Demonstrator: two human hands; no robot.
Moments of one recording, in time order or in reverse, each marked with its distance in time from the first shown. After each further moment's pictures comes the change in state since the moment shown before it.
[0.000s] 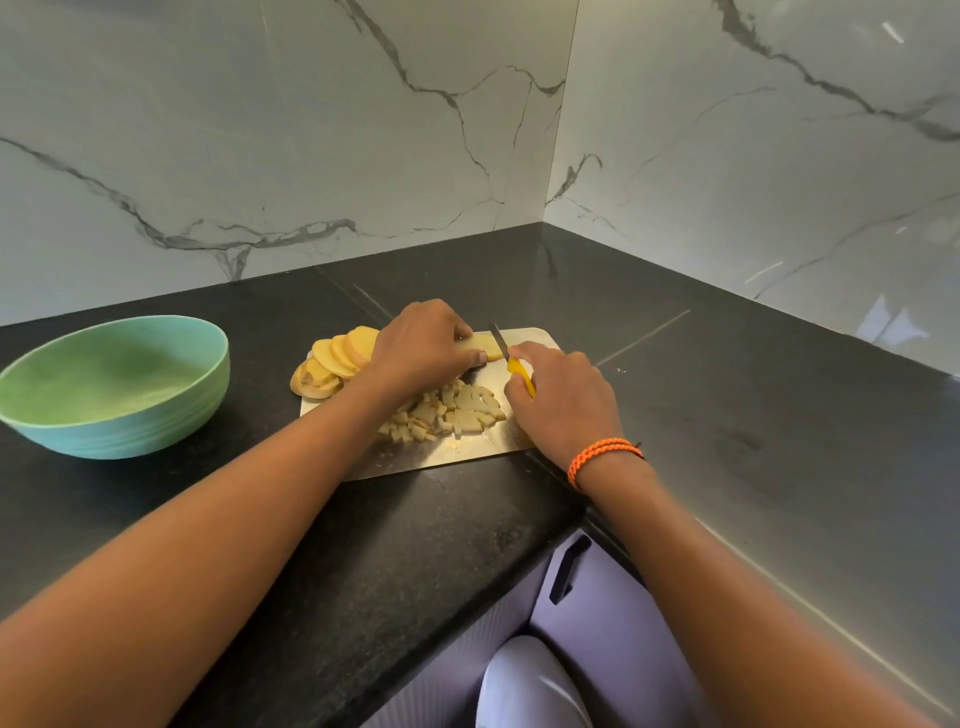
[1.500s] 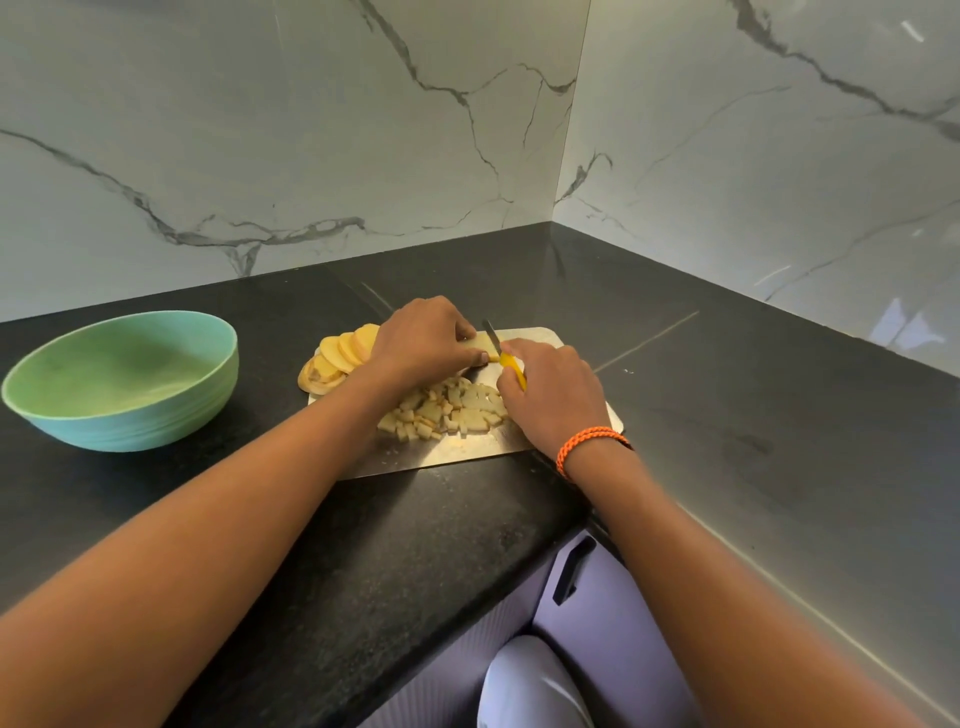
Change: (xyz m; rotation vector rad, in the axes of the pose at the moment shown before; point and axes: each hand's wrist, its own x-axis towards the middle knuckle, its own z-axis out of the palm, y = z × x) left_hand 0.006 -0.008 -0.002 0.021 0.023 0.054; right_hand 0.012 -0.004 0.012 0.002 0.009 -0.034
